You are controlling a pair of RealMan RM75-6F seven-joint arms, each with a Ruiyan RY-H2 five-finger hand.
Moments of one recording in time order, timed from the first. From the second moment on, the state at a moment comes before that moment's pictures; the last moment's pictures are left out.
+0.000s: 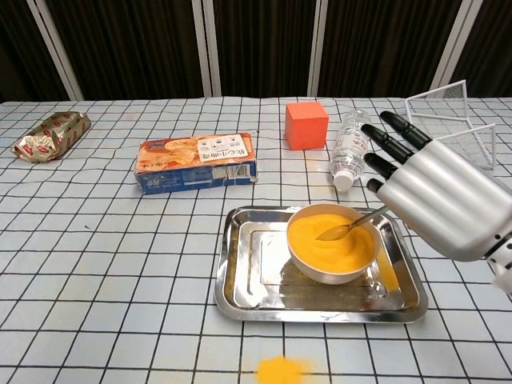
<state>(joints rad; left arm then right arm) -0.15 -1.12 -0.07 -1.66 1.43 1.41 -0.08 0.41 -1.81 0.03 -1.15 -1.76 1.44 -1.02</state>
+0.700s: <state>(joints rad) -0.15 -1.12 -0.07 -1.66 1.43 1.41 -0.08 0.42 -1.76 0.07 -1.24 -1.78 1.46 -1.06</state>
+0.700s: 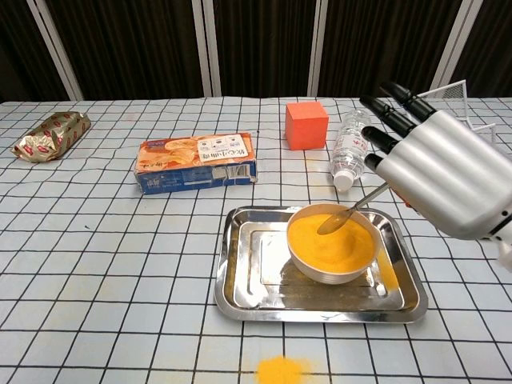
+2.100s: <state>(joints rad) -0.15 -1.12 -0.07 -1.66 1.43 1.40 -0.09 0.35 -1.77 0.05 -1.22 -1.76 1.44 -1.07</state>
